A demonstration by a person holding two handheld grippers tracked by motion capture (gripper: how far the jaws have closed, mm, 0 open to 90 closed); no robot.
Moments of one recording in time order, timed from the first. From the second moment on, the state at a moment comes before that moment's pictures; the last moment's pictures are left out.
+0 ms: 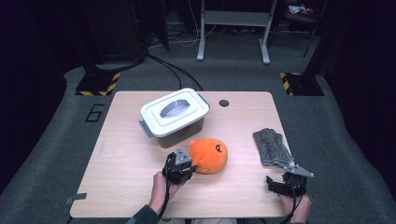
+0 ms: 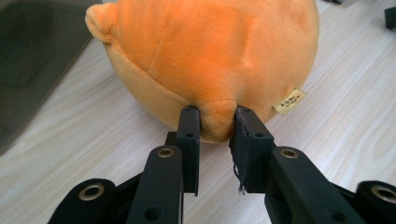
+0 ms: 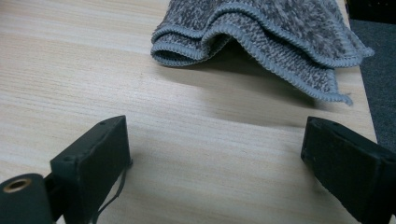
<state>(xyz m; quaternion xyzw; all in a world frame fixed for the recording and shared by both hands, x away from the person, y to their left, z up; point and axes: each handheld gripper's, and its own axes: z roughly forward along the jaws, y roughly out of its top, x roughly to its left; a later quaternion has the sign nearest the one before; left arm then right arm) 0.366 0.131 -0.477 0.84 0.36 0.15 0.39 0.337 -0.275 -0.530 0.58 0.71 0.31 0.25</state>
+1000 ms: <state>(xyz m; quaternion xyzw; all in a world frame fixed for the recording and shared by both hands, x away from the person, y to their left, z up) 0.367 0.132 -0.479 0.83 0.36 0.15 0.41 0.396 -0.268 -0.474 0.57 0.72 0.31 0.24</state>
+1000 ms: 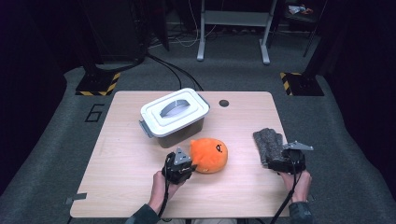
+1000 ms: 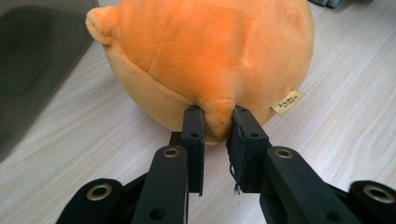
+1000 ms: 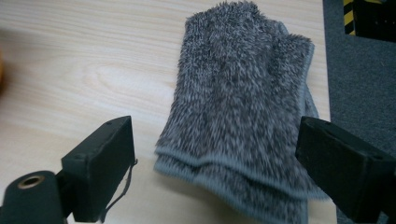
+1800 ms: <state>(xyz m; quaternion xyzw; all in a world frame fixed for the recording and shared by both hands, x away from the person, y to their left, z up) 0.369 0.138 -0.481 0.83 0.35 0.14 0.41 0.472 -0.262 -0.502 0.61 0.72 0.25 0.20</state>
